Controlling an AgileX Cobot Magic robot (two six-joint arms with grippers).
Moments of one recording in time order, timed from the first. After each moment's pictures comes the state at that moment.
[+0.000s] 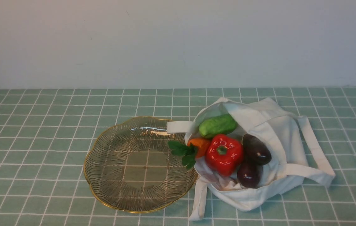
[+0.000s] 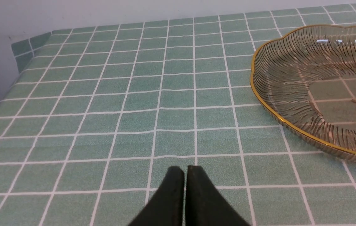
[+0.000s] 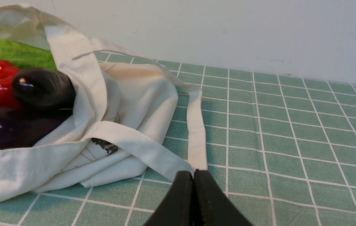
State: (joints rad) right arm 0.06 -0.02 0.02 -0.02 0.39 -0.05; left arm 0.00 -0.02 0.03 0.03 0.40 0.01
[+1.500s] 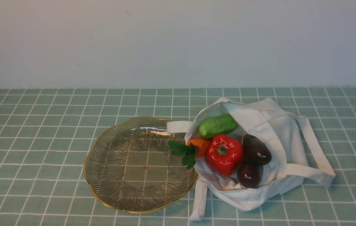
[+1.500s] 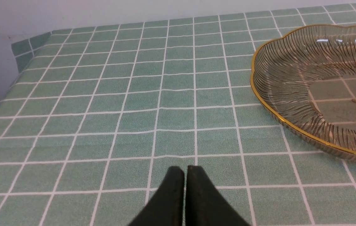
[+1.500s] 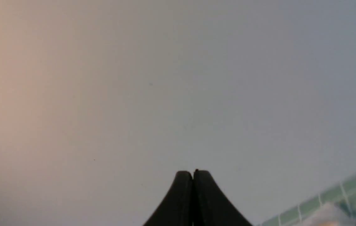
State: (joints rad) right arm 0.06 0.07 -0.33 0.77 0.25 -0.09; left arm 0.00 -0.02 0.03 0.03 0.40 0.01
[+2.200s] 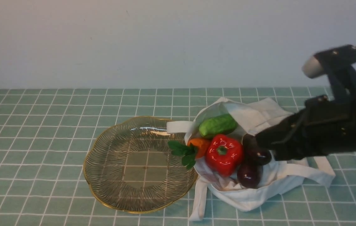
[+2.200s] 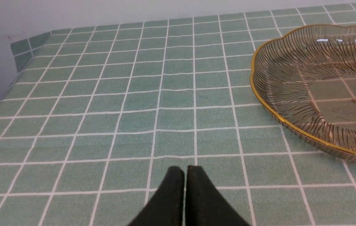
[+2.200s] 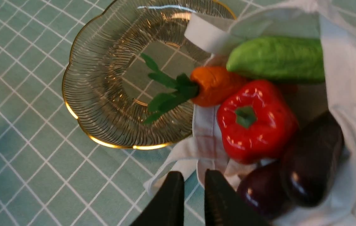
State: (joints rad) right arm 0.46 1.26 -0.99 0.48 0.76 -0.40; left arm 0.00 -0.02 0.03 0.03 0.40 0.01
